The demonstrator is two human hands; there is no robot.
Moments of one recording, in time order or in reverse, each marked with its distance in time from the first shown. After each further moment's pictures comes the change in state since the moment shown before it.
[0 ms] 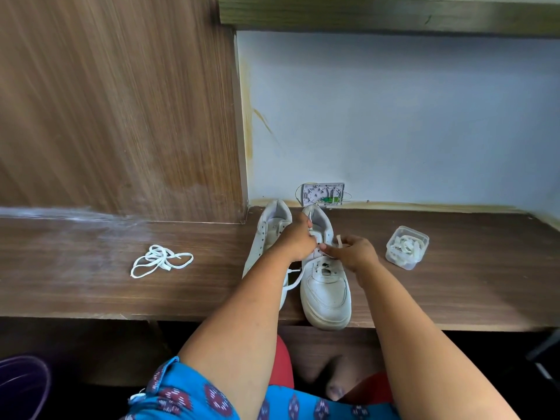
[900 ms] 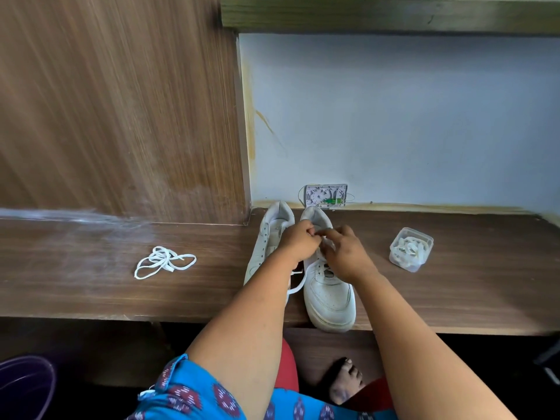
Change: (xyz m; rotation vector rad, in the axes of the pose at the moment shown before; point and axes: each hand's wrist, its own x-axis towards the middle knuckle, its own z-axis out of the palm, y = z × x) left_hand 0.002 0.000 0.007 -0.099 0.123 -0.016; right_hand -0.003 0.001 0.011 -0.381 -0.015 -0.568
